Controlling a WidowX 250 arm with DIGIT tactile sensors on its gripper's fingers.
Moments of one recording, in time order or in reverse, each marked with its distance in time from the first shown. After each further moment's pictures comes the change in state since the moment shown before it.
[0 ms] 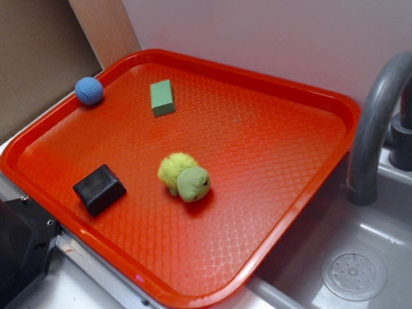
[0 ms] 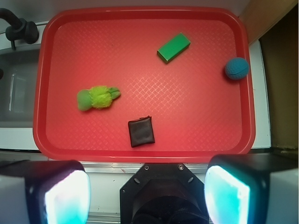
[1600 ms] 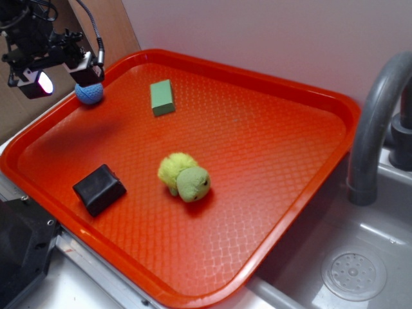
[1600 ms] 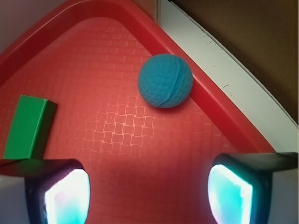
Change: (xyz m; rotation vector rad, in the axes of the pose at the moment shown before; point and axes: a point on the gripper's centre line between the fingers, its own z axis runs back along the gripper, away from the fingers) arm 0.068 0.137 -0.164 0.086 -0.111 0.735
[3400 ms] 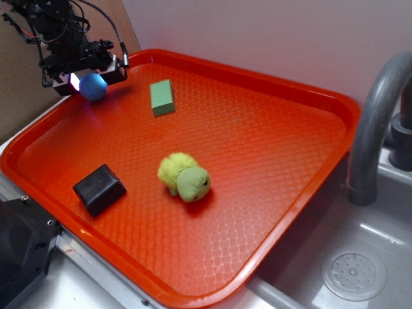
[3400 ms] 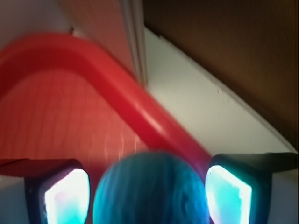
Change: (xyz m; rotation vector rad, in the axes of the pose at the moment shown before) arm 0.066 0.004 -0.064 0.049 -0.155 0.073
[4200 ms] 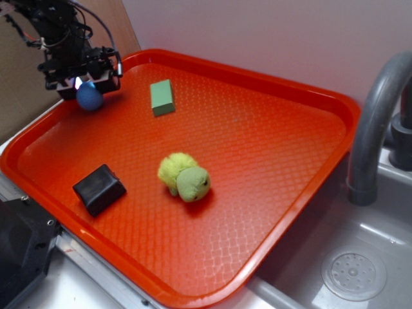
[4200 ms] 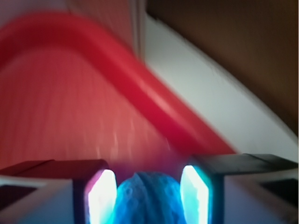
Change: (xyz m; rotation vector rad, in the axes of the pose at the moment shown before) arm -0.026 0.000 0.014 0.040 0.095 -0.029
